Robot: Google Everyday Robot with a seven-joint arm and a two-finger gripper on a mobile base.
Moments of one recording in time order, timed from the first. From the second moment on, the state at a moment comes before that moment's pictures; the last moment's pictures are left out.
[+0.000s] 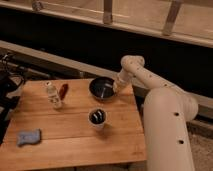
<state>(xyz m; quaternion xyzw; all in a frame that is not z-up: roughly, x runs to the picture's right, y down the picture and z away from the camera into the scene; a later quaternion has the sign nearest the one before) 0.084 0.012 0.970 -0.33 0.08 0.60 0.72</state>
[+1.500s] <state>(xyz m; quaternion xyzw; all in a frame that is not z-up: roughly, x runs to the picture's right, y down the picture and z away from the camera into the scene) 0.056 -0.037 0.927 -0.34 0.04 0.57 0.74</state>
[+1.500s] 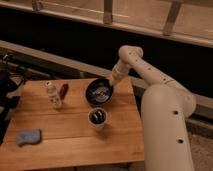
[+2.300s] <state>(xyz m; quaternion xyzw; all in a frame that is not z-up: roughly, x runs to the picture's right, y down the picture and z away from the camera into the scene) 0.047 -0.064 0.899 -0.35 0.01 0.56 0.75</state>
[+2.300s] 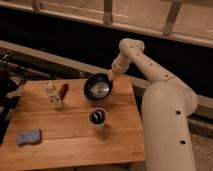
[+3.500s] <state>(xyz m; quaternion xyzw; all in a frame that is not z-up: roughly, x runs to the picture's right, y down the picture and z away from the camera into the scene) 0.033 -0.080 0.888 -0.35 0.00 0.55 0.76</state>
